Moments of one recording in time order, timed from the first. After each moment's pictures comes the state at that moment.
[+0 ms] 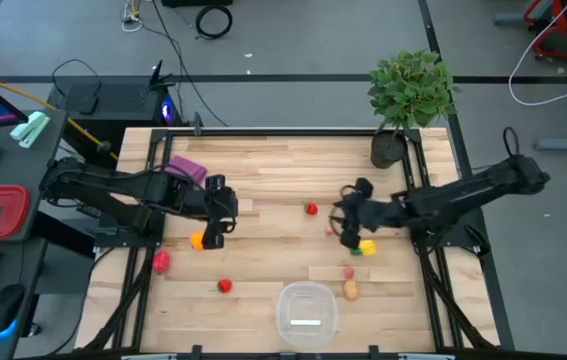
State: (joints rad) left arm -0.19 1.27 1.23 -0.93 -0.24 -0.12; right arm 0.22 1.16 0.77 -0.40 0.45 0.33
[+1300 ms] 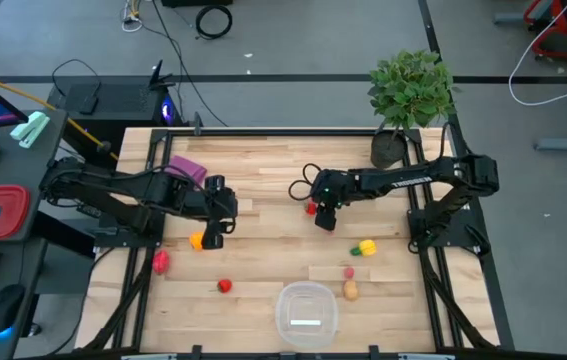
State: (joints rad) left arm -0.19 1.27 1.22 -0.94 -0.24 -0.12; right arm -0.18 1.60 0.86 -0.30 0.00 0.12
